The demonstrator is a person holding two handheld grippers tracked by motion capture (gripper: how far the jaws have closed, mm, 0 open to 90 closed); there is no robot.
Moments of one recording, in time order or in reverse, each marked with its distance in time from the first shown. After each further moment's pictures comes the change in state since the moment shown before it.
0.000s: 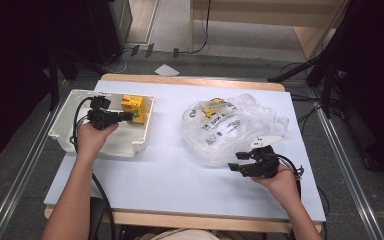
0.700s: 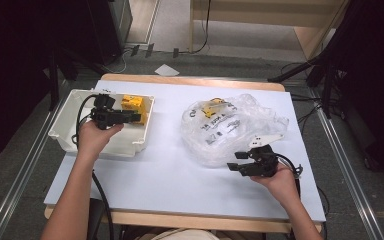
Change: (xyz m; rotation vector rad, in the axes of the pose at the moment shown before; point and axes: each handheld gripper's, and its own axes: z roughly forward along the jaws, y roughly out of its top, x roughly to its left) left arm -0.034 0.011 -0.011 -0.006 -0.072 0.055; right arm 0.000 0.003 0.002 0.005 0.010 -0.010
